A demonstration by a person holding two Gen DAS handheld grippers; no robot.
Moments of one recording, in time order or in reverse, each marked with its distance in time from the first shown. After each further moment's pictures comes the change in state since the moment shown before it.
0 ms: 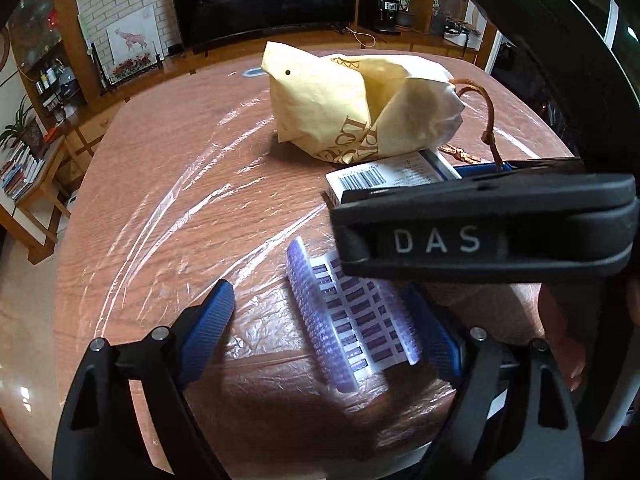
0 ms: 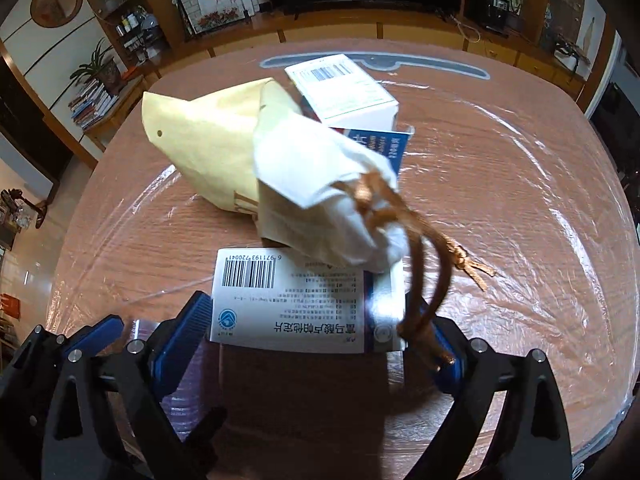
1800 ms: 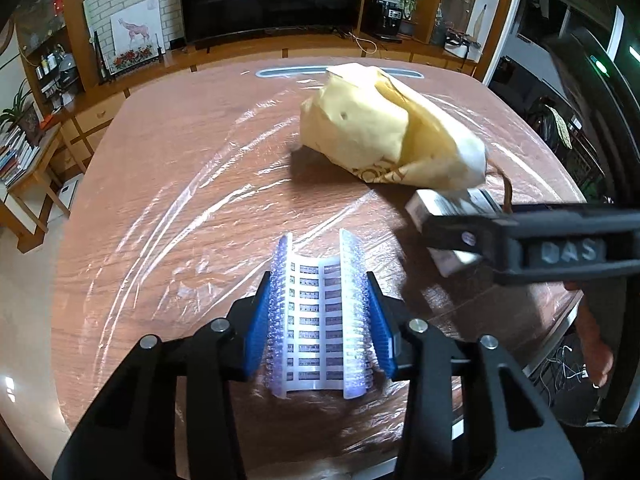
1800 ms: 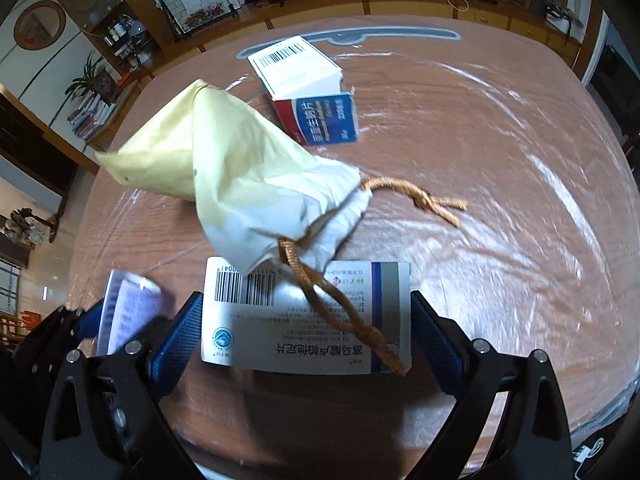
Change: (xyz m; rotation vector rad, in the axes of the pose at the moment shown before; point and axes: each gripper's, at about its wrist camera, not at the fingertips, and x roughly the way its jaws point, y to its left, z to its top) left arm -0.002 0.026 0.004 -0.051 -0.011 -0.051; right arm -0.017 -0.040 -0.022 0.091 0.054 0.069
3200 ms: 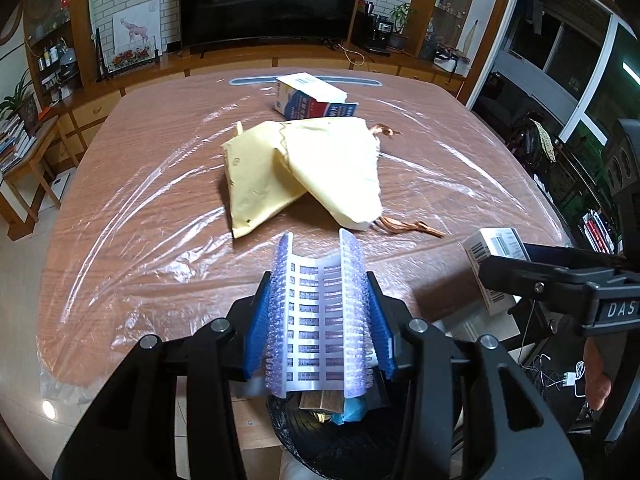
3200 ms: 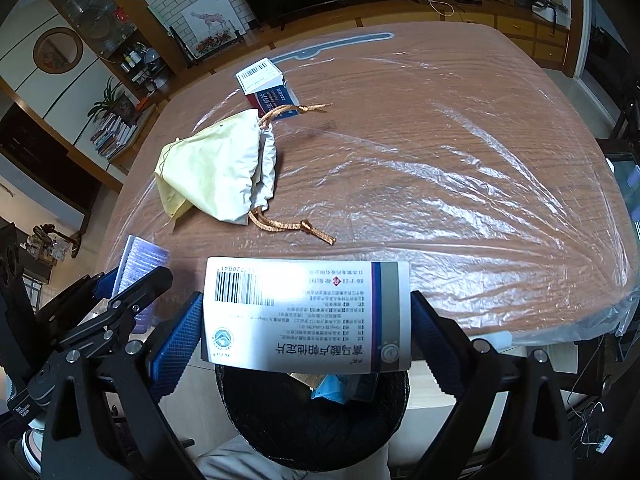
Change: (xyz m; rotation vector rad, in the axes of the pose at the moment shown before) left arm -0.042 -0.058 -0.034 -0.032 -0.040 -0.049; right arm -0.064 -0.059 -0.080 0.028 -0.088 0.083
